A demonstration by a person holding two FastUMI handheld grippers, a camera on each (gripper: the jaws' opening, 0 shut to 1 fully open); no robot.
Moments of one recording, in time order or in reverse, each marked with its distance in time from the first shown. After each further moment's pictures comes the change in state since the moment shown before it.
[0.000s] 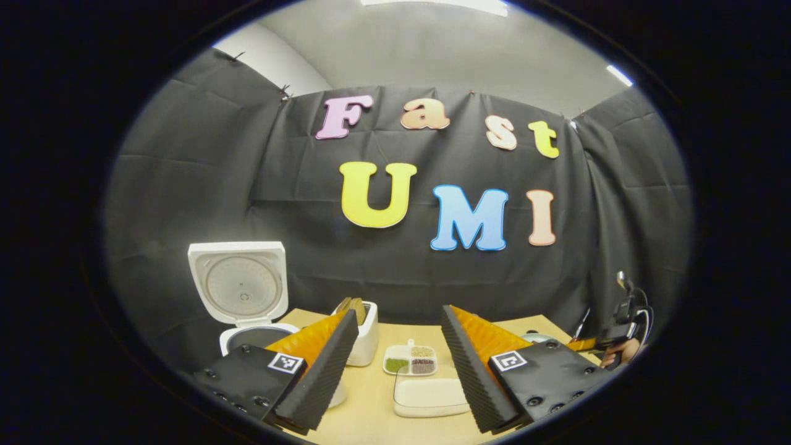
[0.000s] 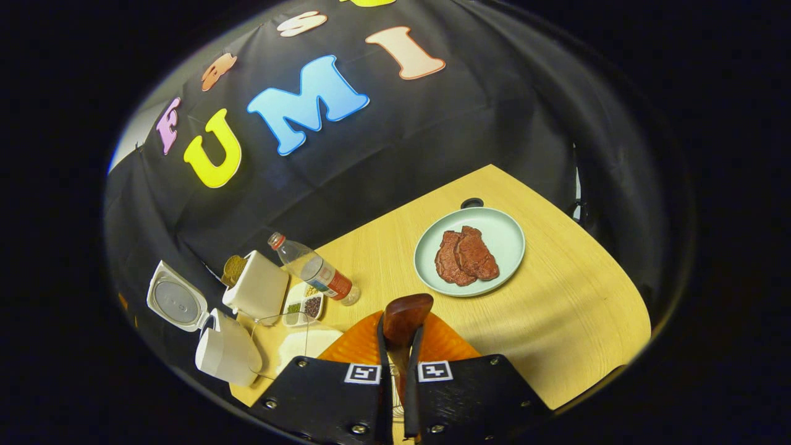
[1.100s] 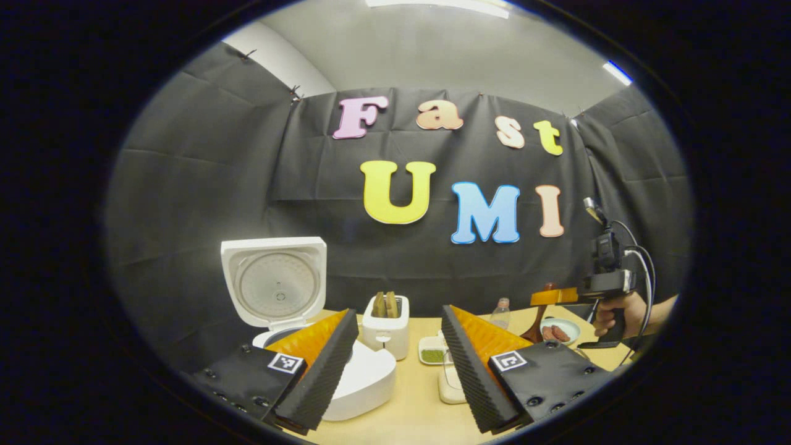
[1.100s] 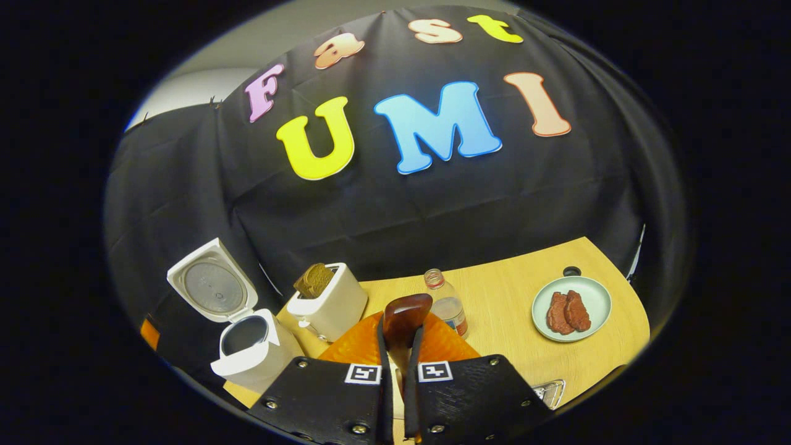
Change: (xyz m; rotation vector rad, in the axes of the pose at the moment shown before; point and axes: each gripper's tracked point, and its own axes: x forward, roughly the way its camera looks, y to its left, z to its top) left arm -0.036 0.115 -0.031 0.025 0.011 0.019; right arm 0.028 0.226 -0.009 -0.356 -0.108 0.187
